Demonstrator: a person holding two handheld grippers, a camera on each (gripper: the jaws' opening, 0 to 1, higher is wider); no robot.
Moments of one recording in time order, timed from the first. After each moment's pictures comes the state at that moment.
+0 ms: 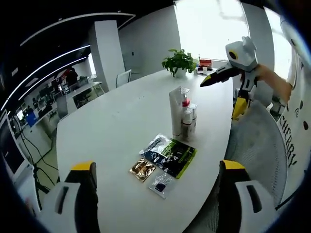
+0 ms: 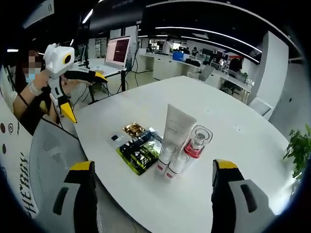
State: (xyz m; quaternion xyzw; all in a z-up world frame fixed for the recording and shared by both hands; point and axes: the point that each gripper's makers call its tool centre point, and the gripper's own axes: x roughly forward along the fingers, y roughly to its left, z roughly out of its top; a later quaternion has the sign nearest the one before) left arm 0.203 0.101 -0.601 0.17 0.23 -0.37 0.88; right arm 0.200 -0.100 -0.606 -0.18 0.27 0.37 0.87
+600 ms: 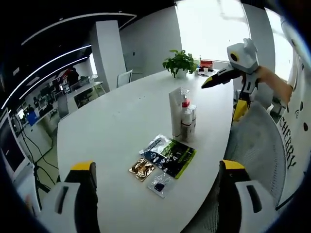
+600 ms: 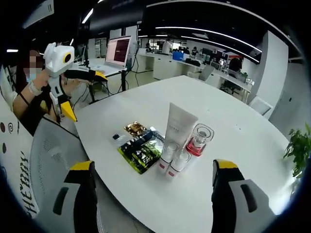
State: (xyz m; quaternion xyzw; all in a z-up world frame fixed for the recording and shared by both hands) left arm 0.198 0.100 -0.599 0.17 0.23 -0.37 0.89; right arm 0.195 -0.098 -0.607 -0.18 0.27 0.37 0.87
